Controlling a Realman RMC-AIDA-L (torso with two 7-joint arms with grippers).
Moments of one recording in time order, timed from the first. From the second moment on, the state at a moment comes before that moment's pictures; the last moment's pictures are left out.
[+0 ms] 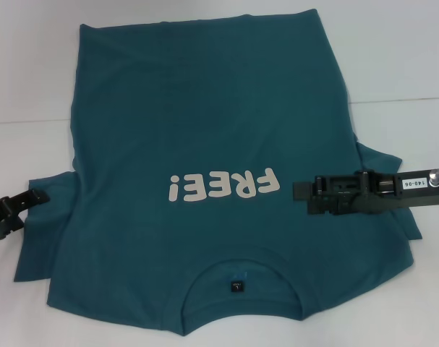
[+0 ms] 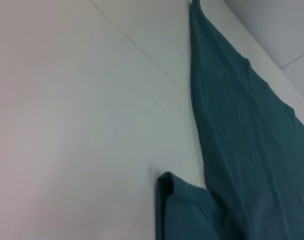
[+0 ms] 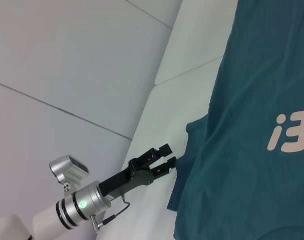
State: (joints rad) left arm -0.55 -2.06 0.37 0.54 2.20 0.99 -2.24; right arm 0.66 1.97 -0.59 -0.62 -2.13 -1.70 2.32
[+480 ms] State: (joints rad) left arm -0.56 -2.06 0.39 0.53 2.20 0.99 -2.24; right arm 0.66 1.96 -0.59 -0.61 -2.12 -1.70 2.31
